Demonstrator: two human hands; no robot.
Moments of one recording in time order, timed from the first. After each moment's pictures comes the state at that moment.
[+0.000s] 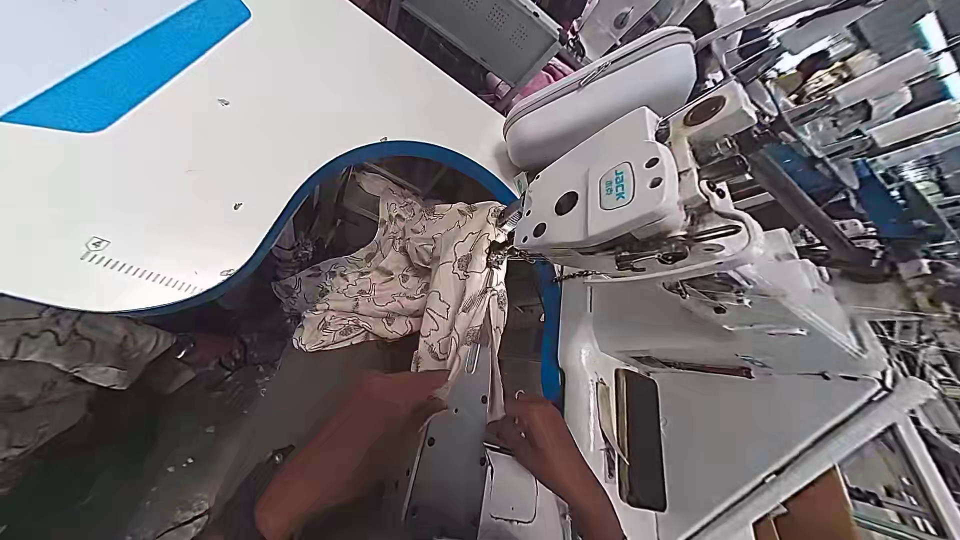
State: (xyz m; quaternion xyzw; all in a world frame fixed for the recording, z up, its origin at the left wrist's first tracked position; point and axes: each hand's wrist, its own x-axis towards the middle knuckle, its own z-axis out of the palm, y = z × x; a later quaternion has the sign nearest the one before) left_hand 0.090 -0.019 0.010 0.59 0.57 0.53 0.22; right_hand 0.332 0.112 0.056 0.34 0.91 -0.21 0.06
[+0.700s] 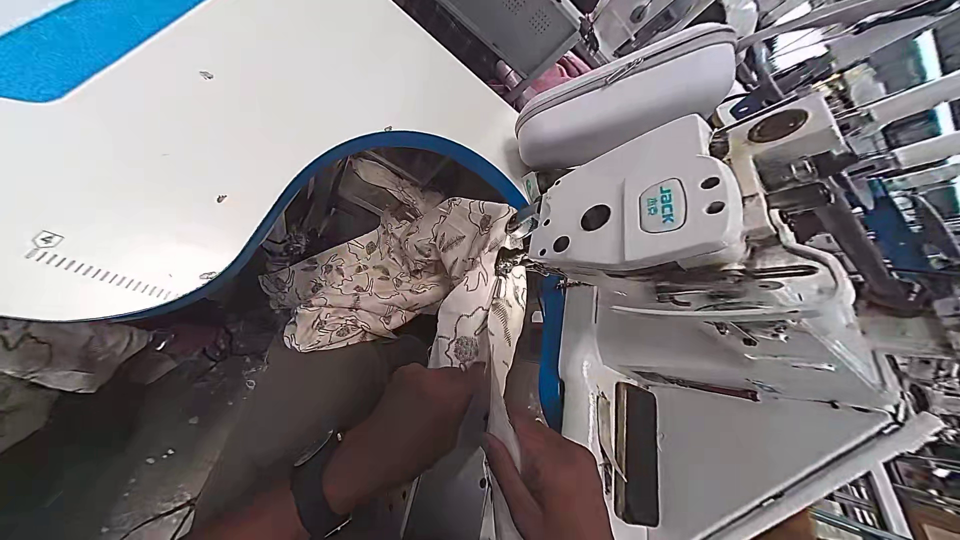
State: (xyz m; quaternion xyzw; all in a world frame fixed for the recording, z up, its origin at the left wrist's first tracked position) left_hand 0.118 0.033 -0.002 0.61 0.58 0.53 0.11; right_hand 0.265 0.073 0.107 0.37 0.92 -0.09 -0.05
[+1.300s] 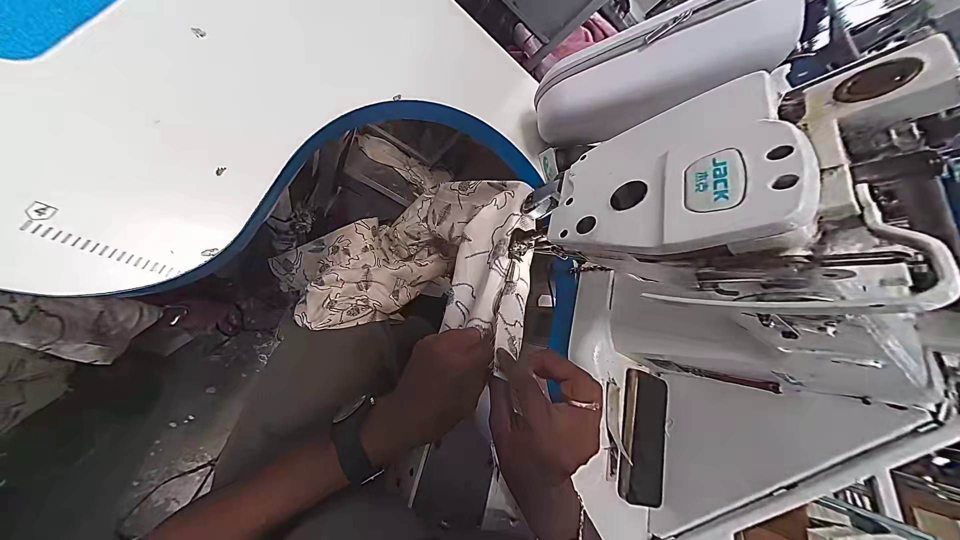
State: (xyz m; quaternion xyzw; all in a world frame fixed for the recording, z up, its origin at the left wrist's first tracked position) left_hand 0.125 0.050 -0.003 0.56 0.57 0.59 0.14; right_hand 0.247 0.092 0.052 0.31 0.89 0.09 -0.32
